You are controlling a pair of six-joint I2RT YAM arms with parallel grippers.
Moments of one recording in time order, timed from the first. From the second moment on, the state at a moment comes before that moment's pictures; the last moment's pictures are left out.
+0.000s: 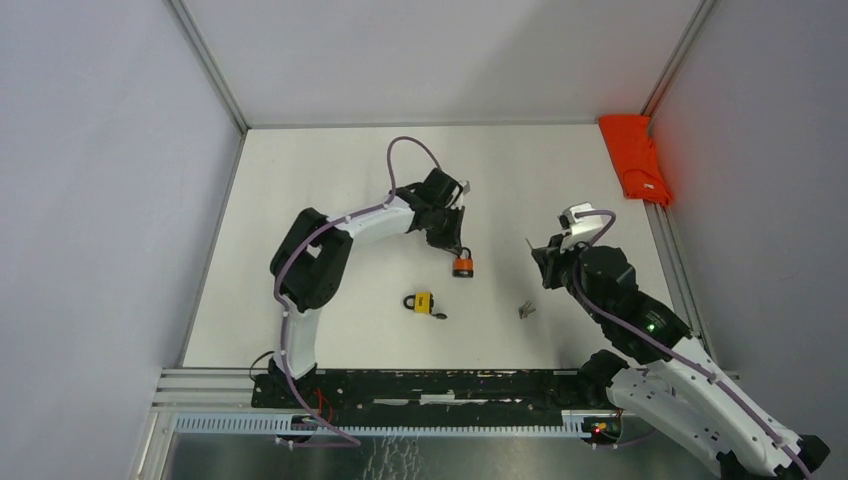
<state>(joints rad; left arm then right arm) -0.72 2.04 1.46 -0.46 0.24 -0.41 0.69 0.59 0.73 -0.50 0.30 0.23</state>
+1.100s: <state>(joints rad) -0.60 2.14 1.51 -0.43 0.31 -0.40 0.50 0.97 0.40 0.06 -0.11 0.29</state>
